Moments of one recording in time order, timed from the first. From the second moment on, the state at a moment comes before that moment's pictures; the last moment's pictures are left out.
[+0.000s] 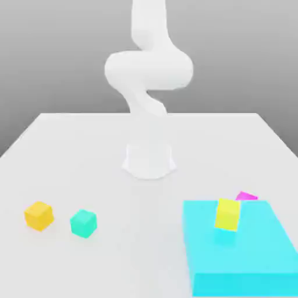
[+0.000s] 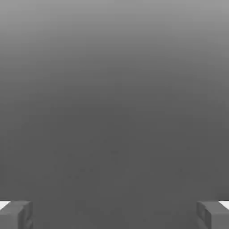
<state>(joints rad) -0.03 -0.71 -0.04 -2.34 -0.02 2.35 0.78</state>
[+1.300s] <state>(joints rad) -0.45 0.21 -0.30 -2.71 0.24 2.90 0.29</state>
